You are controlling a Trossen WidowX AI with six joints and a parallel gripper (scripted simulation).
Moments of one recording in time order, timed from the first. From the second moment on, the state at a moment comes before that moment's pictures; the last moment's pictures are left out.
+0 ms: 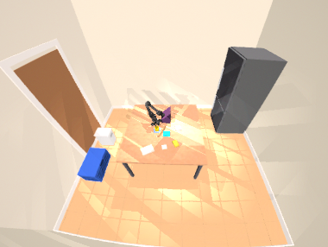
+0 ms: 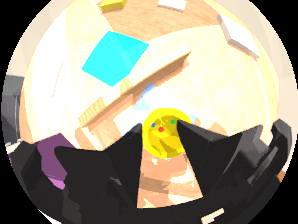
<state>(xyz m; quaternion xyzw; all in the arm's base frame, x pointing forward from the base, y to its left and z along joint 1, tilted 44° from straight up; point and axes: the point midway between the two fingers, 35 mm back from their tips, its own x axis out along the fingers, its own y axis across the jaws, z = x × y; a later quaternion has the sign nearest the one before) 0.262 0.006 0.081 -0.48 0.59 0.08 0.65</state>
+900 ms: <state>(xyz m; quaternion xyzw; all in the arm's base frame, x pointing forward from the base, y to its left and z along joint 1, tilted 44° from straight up) 0.241 -0.014 0.062 -0.61 0.64 0.14 0.43</state>
